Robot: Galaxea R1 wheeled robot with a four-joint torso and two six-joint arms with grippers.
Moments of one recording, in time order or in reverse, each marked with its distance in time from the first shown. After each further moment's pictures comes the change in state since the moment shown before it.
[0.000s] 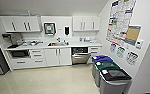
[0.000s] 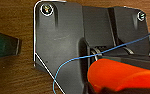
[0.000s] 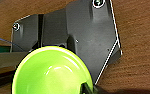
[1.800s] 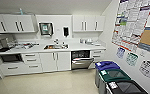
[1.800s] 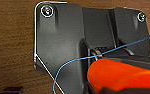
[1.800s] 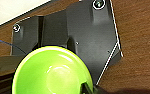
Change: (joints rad) left arm 0.000 0.003 -0.001 0.001 -0.002 0.000; right arm 0.003 0.000 -0.004 0.000 0.000 0.000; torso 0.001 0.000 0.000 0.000
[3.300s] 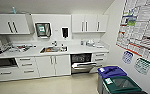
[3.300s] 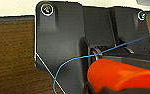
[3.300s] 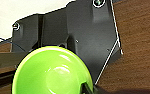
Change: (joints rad) left arm 0.002 0.000 0.000 0.000 0.001 0.000; right arm -0.003 0.001 0.000 0.000 -0.001 0.000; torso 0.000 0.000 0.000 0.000
